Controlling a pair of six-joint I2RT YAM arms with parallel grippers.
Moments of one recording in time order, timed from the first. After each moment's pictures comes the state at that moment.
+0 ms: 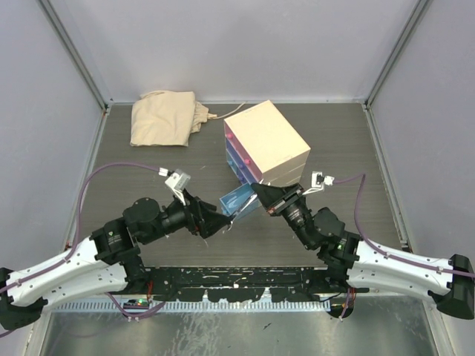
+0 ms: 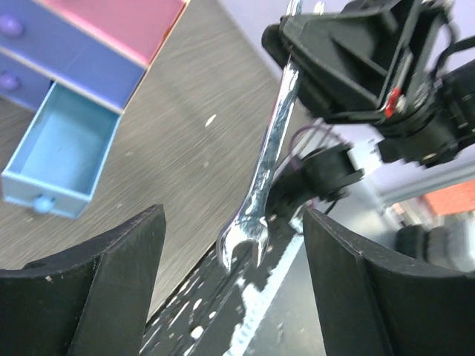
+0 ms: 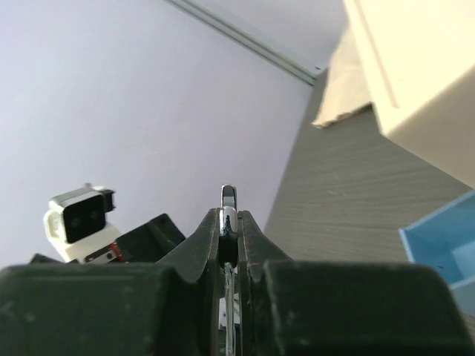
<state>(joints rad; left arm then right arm) -1.08 0.66 0.68 -0.21 -0.05 -0.64 1.16 0.67 0.45 0.37 0.61 1.02</state>
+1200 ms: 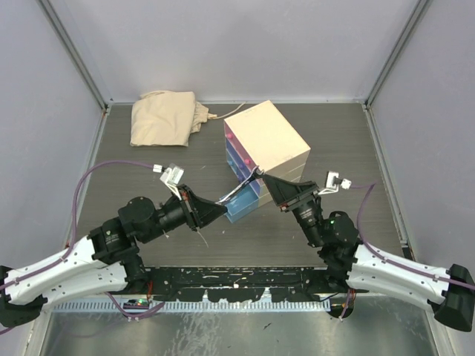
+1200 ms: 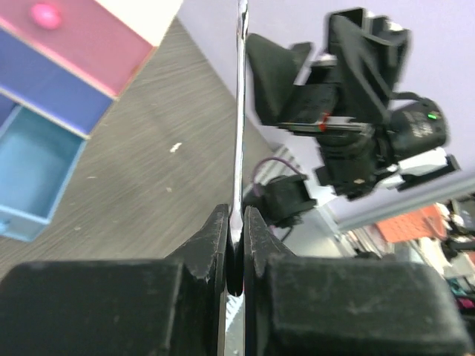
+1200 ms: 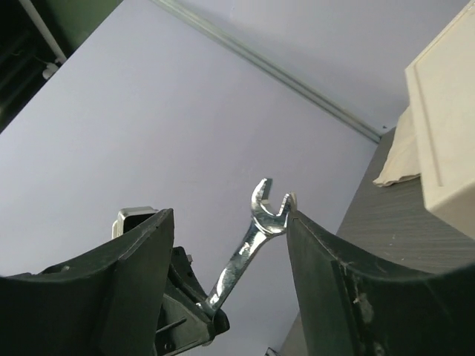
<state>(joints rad) -1.10 0.65 0.72 -0.10 -0.08 -0.77 1.05 0.66 0.34 0.80 0.47 0.96</state>
